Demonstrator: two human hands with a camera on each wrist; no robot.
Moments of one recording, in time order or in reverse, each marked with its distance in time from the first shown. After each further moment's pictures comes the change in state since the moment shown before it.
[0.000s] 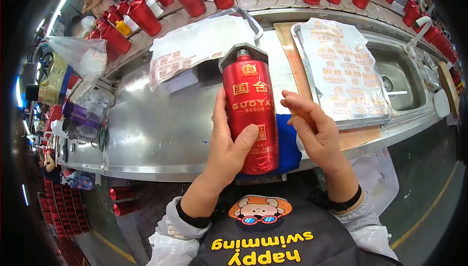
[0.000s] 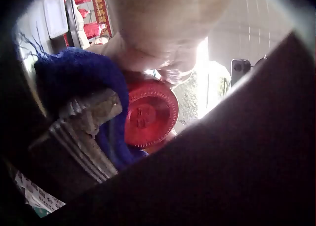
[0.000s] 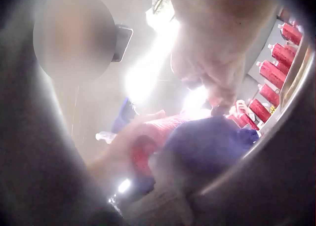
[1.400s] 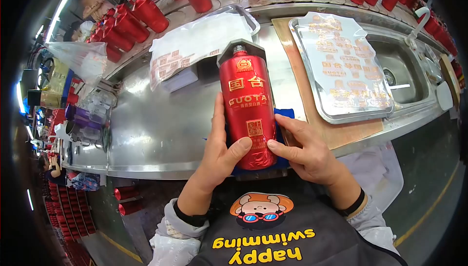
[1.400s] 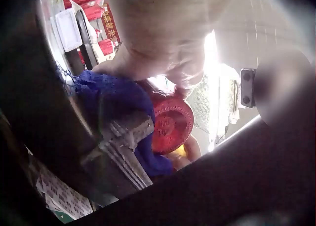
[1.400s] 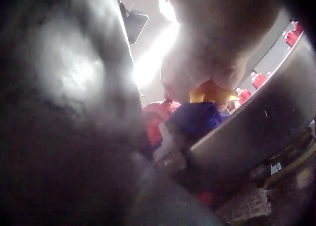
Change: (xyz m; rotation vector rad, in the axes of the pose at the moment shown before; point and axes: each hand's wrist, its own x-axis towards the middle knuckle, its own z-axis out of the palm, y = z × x) left_hand -0.012 -0.003 -0.019 0.039 -0.154 -0.056; right_hand -0.028 0.006 0.001 -0.481 -0.208 -0.430
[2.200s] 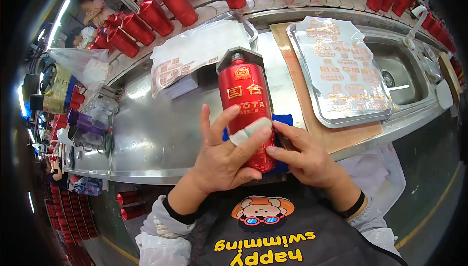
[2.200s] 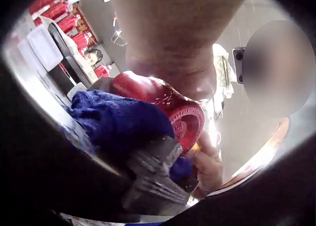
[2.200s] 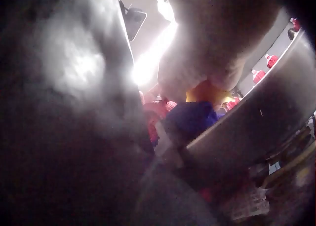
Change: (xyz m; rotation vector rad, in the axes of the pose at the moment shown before) left_hand 0.004 0.024 -0.012 1.162 -0.196 0.575; right_hand -0.002 0.000 -0.002 0.027 0.029 0.025
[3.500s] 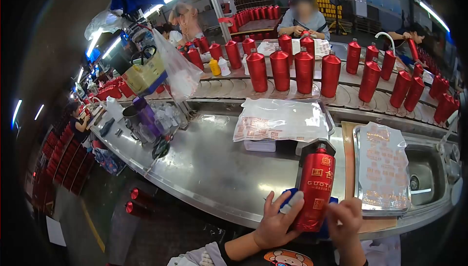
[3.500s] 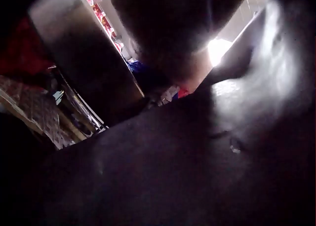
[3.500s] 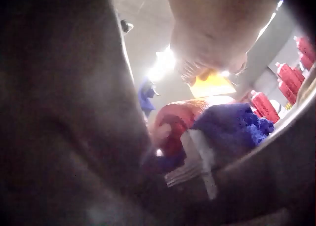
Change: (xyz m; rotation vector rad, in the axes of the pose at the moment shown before) left_hand -0.054 0.023 0.040 -0.083 0.310 -0.313; right_hand 0.037 -0.025 0.008 -0.320 0.238 0.040
